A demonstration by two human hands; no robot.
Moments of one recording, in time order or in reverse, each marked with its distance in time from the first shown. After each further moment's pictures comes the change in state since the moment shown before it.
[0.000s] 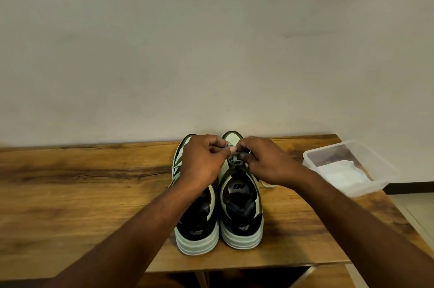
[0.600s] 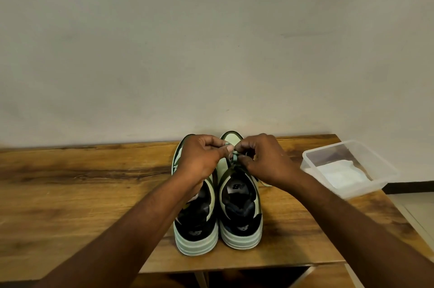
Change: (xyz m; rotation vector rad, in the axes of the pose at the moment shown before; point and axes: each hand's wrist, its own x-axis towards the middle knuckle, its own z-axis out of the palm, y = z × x) left_hand 0.005 0.004 -0.004 -0.248 -0.063 -0.156; right_hand -0.001 -0.001 0.007 0.125 0.172 -0.037
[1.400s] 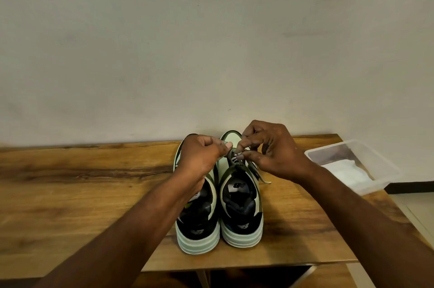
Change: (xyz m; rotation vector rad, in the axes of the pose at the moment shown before) left_hand 0.005 -0.002 0.000 -0.022 0.093 -0.093; right_hand 0.003 0.011 -0.019 0.117 0.091 -0.324
